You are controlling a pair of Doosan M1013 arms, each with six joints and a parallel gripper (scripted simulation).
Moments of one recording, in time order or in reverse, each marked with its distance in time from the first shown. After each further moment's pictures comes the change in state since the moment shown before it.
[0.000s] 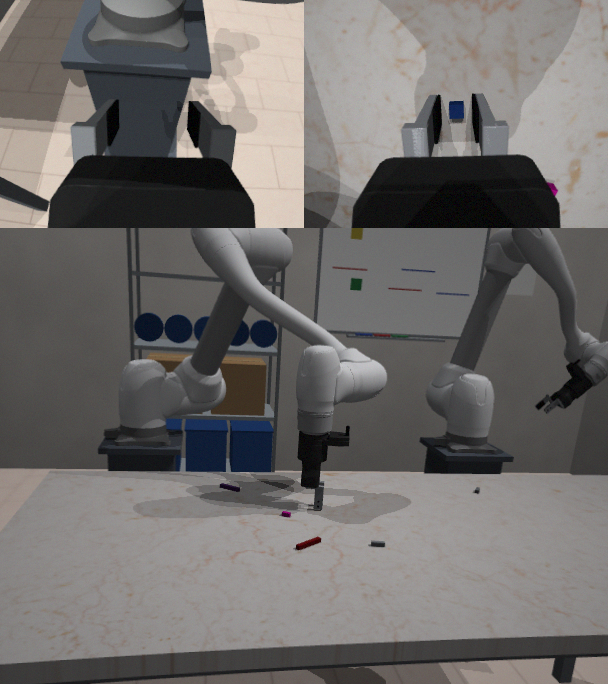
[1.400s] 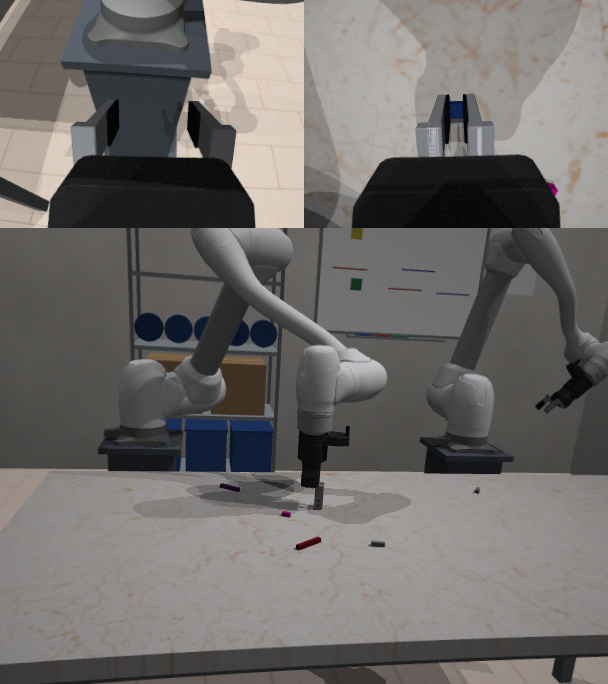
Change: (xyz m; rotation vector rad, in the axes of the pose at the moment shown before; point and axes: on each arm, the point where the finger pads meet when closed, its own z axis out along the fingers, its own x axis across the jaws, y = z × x) left arm 0.000 0.000 0.000 0.000 0.000 0.000; right arm 0.000 0.000 0.000 0.000 0.000 0.000
